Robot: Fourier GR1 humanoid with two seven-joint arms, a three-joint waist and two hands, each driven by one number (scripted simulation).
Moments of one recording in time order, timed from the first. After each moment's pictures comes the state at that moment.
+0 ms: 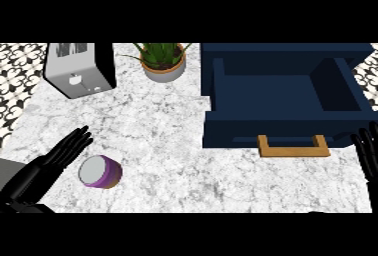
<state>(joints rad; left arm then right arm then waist) 0.07 0.22 0.22 -1.57 0.08 -0.75 -0.16 0.25 -0.05 -0.20 -2.05 -0.05 0.16 0.03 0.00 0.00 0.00</state>
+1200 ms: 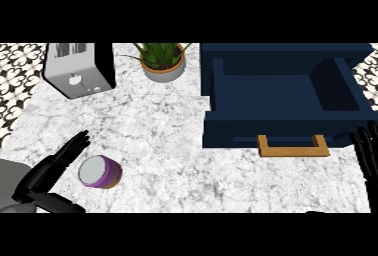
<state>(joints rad) -0.07 0.33 0.20 -1.01 -0.18 -0.61 -0.57 0.24 -0.03 -0.20 -2.06 -0.02 0.18 0.03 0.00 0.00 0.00</state>
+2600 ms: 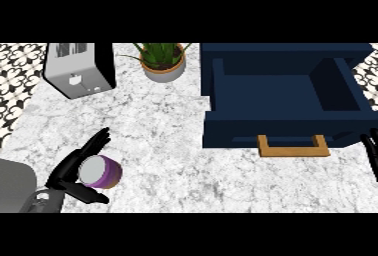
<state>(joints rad) -0.23 0.30 0.10 -0.70 -0.20 -0.48 -0.69 0.25 -0.03 -0.24 -2.12 -0.06 0.20 0.09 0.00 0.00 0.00</state>
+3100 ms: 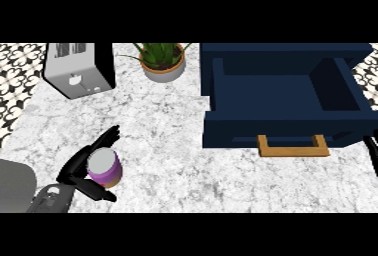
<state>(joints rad) -0.27 0.27 0.07 -0.68 -0.21 -0.48 -0.69 0.26 -0.03 -0.24 -2.14 -0.08 0.21 0.10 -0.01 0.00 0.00</state>
